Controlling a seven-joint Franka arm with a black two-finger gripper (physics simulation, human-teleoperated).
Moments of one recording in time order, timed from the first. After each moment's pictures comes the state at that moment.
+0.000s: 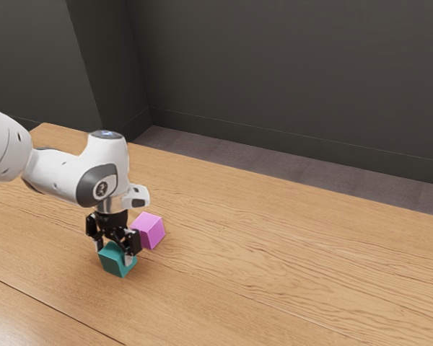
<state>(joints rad) -0.25 0.19 0.33 -2.27 0.03 2.25 0.05</state>
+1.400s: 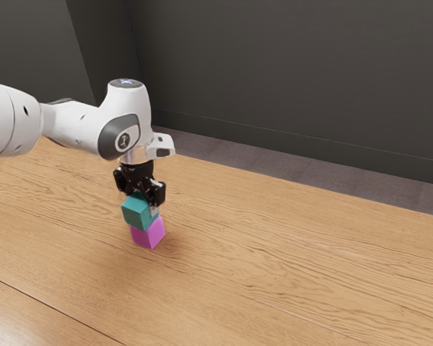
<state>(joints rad) -0.31 0.23 0.34 -1.97 0.02 2.13 0.04</state>
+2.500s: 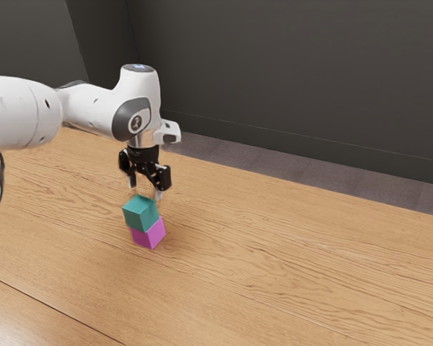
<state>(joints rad) -0.28 0.35 0.34 -1.72 0.02 1.98 0.11</state>
